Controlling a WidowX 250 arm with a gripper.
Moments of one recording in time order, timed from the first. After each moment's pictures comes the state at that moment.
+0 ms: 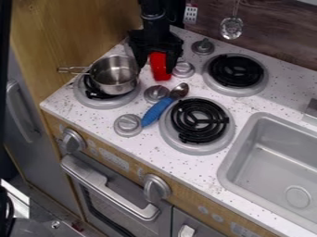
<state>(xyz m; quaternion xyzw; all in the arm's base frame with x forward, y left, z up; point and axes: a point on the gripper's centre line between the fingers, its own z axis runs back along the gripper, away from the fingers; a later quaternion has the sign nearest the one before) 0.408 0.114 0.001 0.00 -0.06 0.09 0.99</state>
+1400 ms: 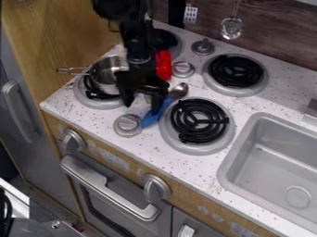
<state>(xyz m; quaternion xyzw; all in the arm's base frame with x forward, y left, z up) 0.344 0.106 -0.052 0.00 -0.02 0.08 1.00</state>
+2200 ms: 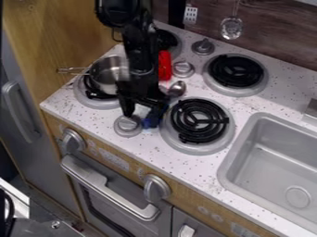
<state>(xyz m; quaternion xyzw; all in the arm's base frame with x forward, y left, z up) 0.330 0.085 -0.055 0.00 -0.01 0.04 1.00</state>
